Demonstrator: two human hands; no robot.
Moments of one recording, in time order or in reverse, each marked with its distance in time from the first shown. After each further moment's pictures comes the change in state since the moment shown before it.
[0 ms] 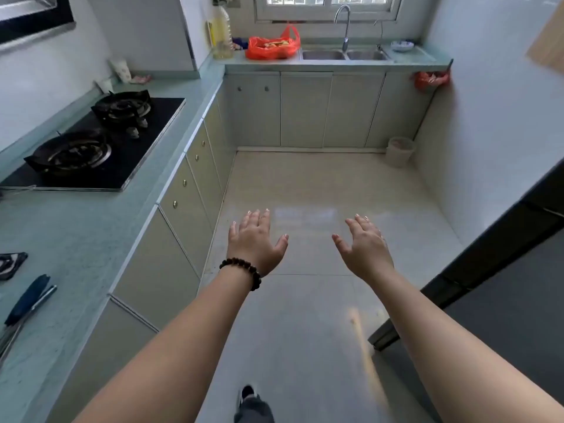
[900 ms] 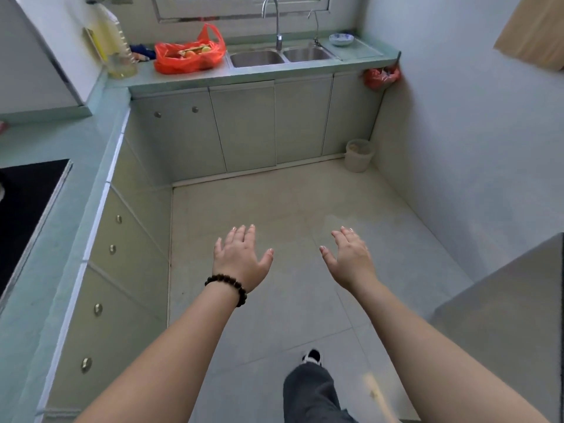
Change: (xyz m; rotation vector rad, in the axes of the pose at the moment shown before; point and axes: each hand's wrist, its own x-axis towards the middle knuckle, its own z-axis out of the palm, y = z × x) left_hand 0.457 -0.028 0.069 0.062 -0.154 0.210; right_hand 0.405 0.003 0.074 0.020 0.032 0.272
